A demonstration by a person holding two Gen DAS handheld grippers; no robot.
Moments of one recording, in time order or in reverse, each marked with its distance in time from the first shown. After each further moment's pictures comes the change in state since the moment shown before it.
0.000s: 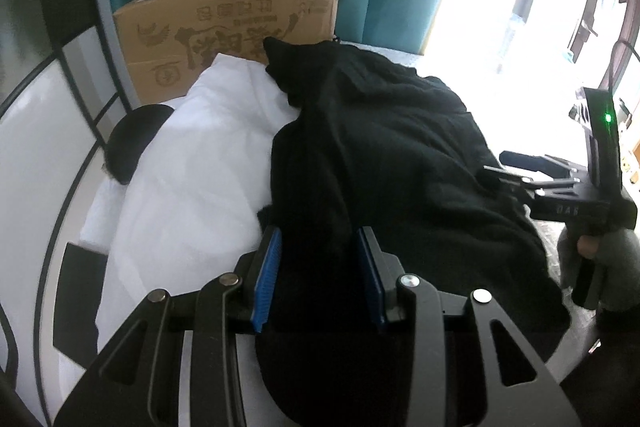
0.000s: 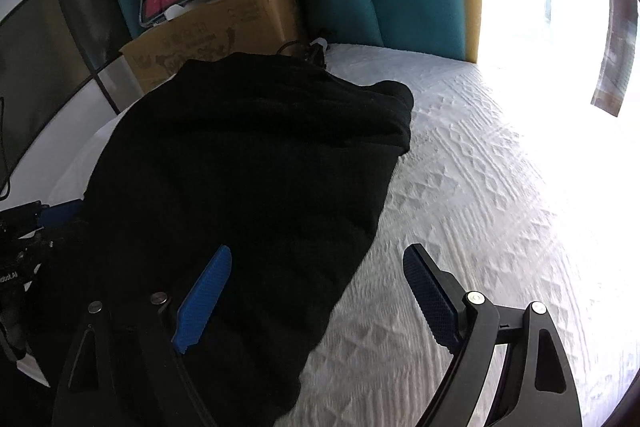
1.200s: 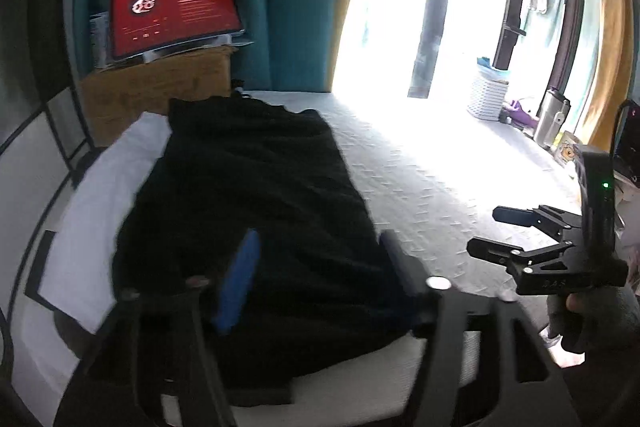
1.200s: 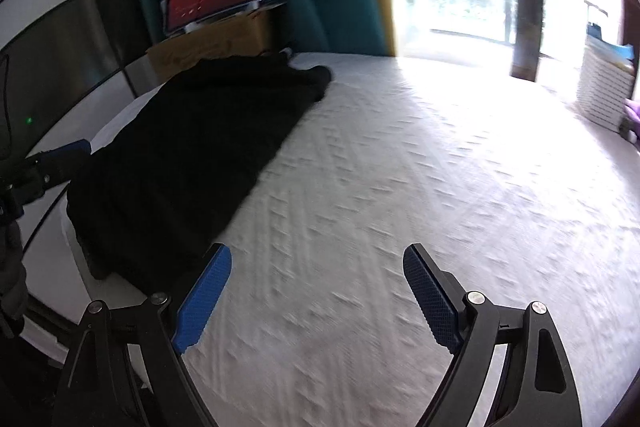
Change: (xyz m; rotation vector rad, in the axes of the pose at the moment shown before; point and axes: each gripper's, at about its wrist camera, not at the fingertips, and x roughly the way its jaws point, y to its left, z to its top) left arm -0.068 -0.127 -0.041 0.092 -0.184 -0.091; right arm -0.152 -0.039 -0.125 0.027 -0.080 -0.099
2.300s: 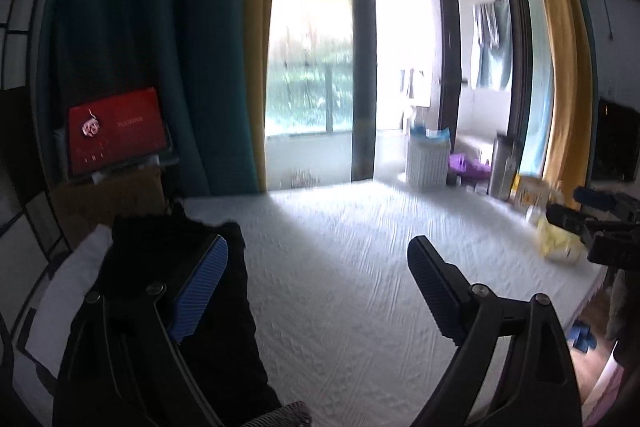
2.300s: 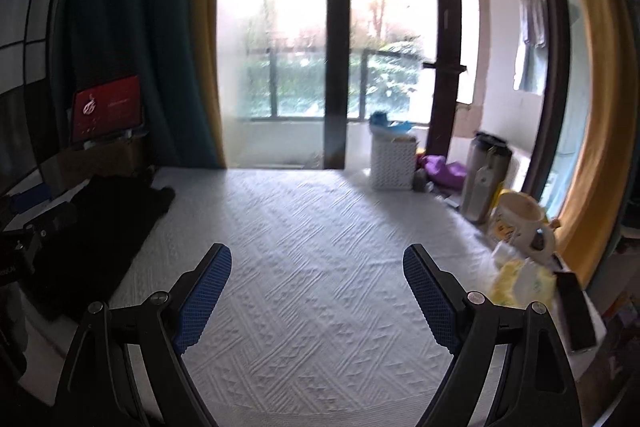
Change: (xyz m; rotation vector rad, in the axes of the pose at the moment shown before) left arm -0.038 -0.122 0.044 0.107 -0.323 -0.034; right arm -0.207 -0.075 0.006 0.105 -0.350 -0.463
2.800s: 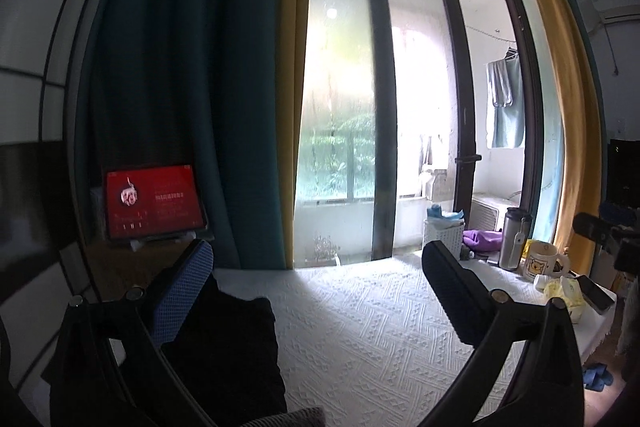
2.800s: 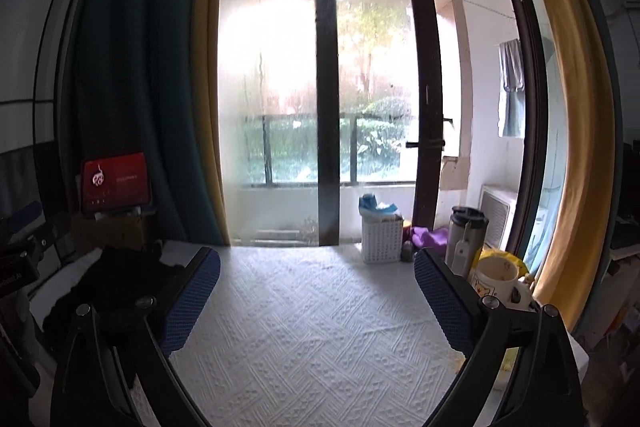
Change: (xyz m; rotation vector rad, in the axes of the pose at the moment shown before) left arm -0.051 0.013 0.050 0.002 -0.232 0.078; right arm -0.066 0.006 0.054 0.037 -0.223 -0.014
